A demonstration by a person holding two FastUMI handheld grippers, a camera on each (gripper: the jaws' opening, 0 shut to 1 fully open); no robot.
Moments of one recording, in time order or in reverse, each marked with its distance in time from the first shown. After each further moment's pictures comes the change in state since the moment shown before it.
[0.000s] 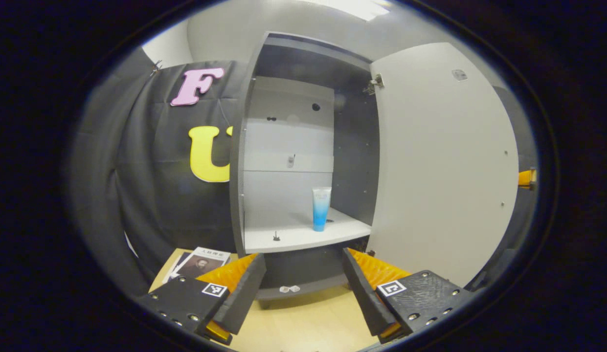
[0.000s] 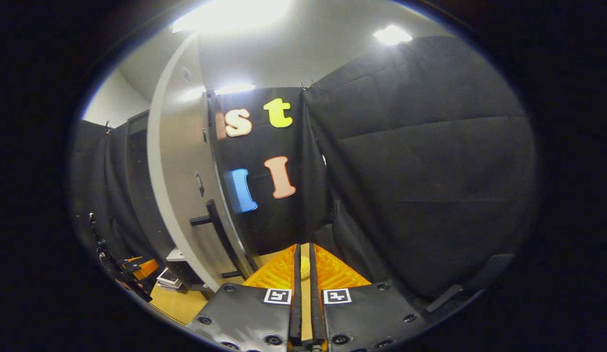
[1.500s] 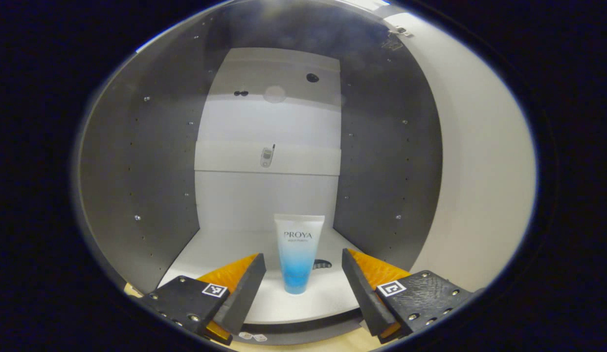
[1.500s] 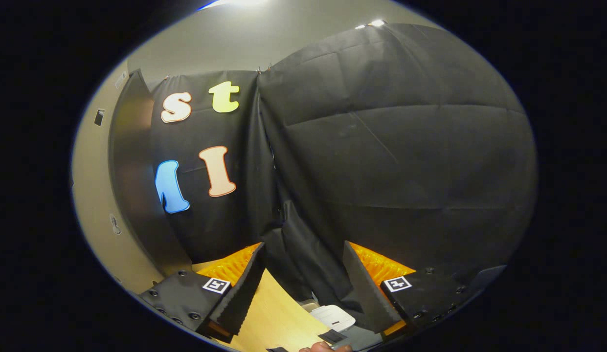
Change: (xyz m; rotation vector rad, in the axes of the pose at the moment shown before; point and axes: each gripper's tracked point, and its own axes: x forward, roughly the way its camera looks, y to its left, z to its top) left arm 0.261 -0.053 0.002 -0.030 0.016 0.088; right arm 0.168 -0.139 -0.007 0.005 0.012 -0.200
